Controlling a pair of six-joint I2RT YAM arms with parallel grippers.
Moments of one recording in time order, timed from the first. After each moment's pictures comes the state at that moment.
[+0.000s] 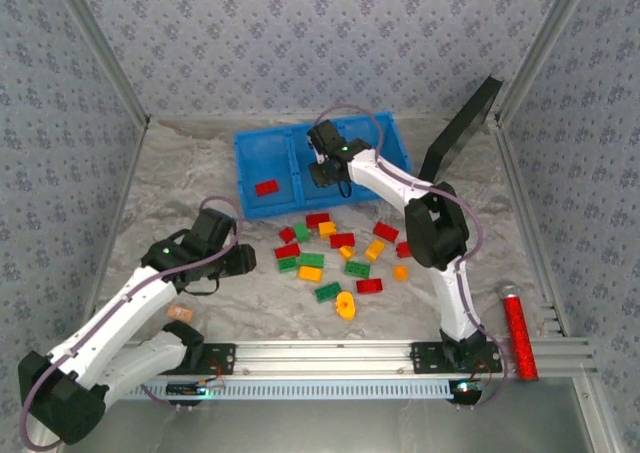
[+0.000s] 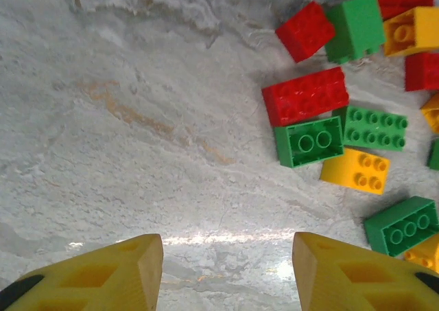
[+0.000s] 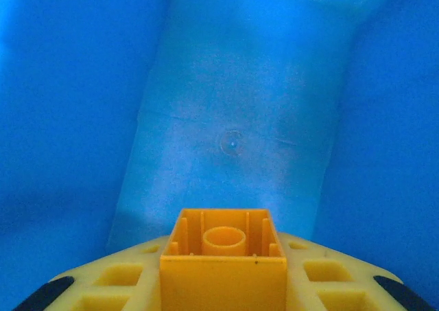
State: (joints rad) left arm -0.57 0.90 0.74 -0.90 -0.01 -0.67; right arm 0.61 2.18 1.87 -0.69 0.13 0.14
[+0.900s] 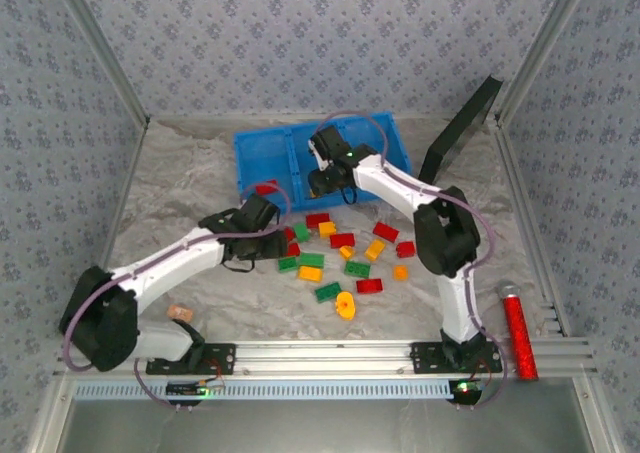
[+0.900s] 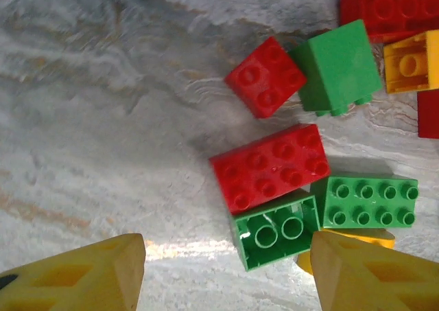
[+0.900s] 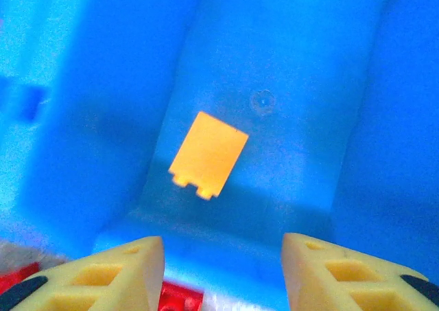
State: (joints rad) left arm -0.68 1.35 0.88 -0.66 -0.08 -0.67; right arm 0.63 2.03 1.71 -0.67 0.07 0.14
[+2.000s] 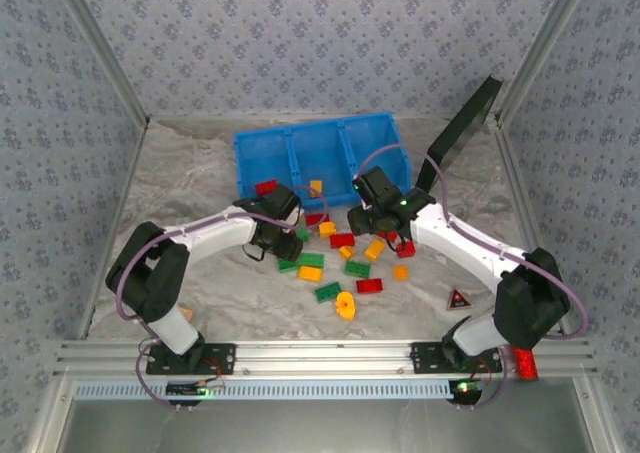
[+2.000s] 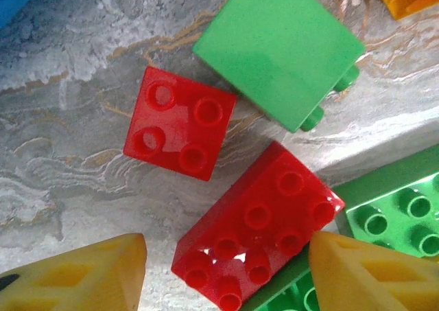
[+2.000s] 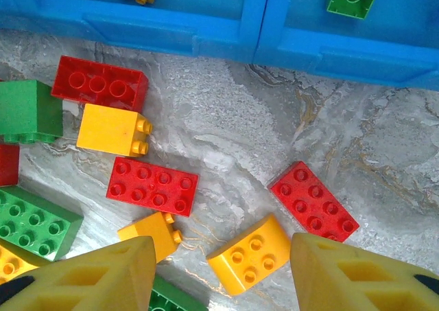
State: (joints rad) left arm -0.68 1.65 1.01 -0.63 -0.02 -0.17; right arm 0.67 1.45 1.11 -0.69 0.17 0.27
